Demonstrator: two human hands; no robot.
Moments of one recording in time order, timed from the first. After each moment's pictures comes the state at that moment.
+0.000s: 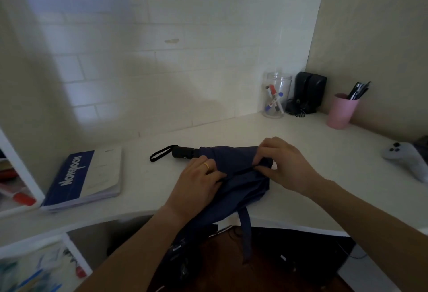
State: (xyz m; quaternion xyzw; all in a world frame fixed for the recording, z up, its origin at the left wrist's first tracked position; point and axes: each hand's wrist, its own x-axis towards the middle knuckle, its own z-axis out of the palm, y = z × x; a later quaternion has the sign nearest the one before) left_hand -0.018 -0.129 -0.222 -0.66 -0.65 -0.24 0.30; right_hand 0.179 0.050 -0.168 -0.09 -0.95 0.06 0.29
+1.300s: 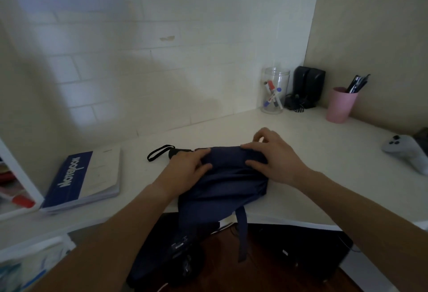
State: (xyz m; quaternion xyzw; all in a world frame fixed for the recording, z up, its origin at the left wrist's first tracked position) left_hand -0.048 -0.127 -0.186 -0.61 -0.76 -0.24 0.06; right_hand 0.161 0.057 -0.175 -0.17 -0.95 0.04 0.25
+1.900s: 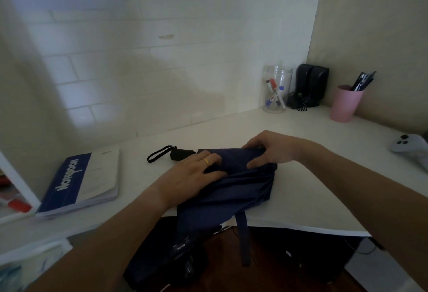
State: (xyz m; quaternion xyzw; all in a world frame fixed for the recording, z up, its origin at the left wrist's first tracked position) left_hand -0.056 -0.129 -0.197 -0.79 -0.55 -0.09 0.27; right_hand 0.131 0.085 -0.137 -0.17 -0.95 0.25 0.00
